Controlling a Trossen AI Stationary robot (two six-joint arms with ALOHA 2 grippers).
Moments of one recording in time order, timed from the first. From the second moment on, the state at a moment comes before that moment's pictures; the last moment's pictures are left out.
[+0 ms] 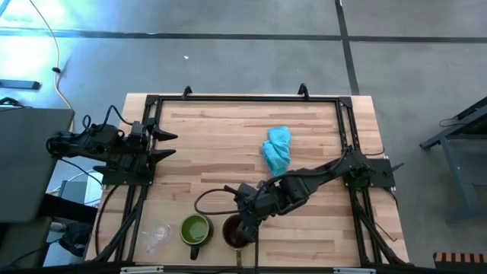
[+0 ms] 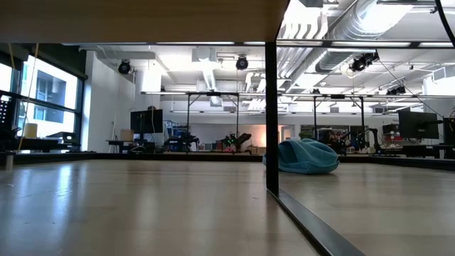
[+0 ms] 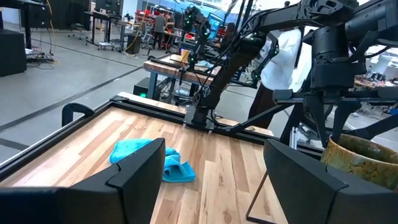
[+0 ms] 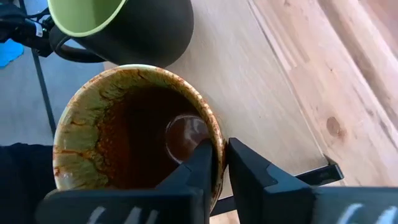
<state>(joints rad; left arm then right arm) -0.07 0.22 0.54 -0.34 -0.26 -0.24 0.45 2.12 2.36 -1.23 0.06 0.91</state>
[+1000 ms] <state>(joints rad) -0.07 0.22 0.54 -0.34 -0.26 -0.23 0.43 2.12 2.35 -1.21 0.02 0.87</state>
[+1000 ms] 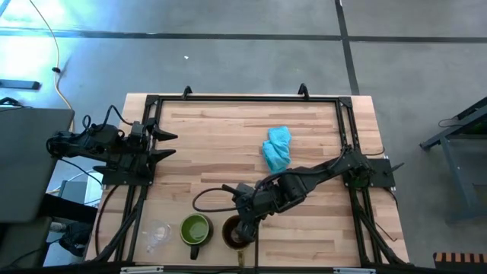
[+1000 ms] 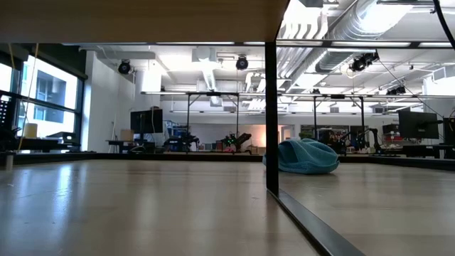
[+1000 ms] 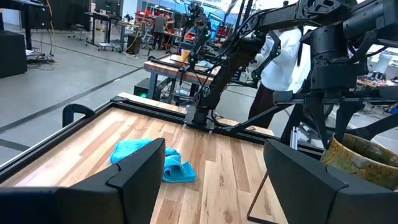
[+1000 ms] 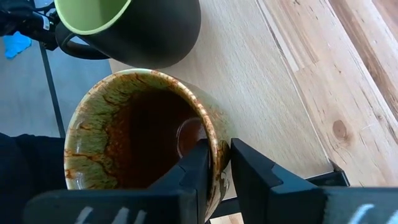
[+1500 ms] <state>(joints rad) -0.07 0.22 0.54 -0.34 -0.26 -0.23 0.42 2.12 2.35 -1.23 0.02 0.90</state>
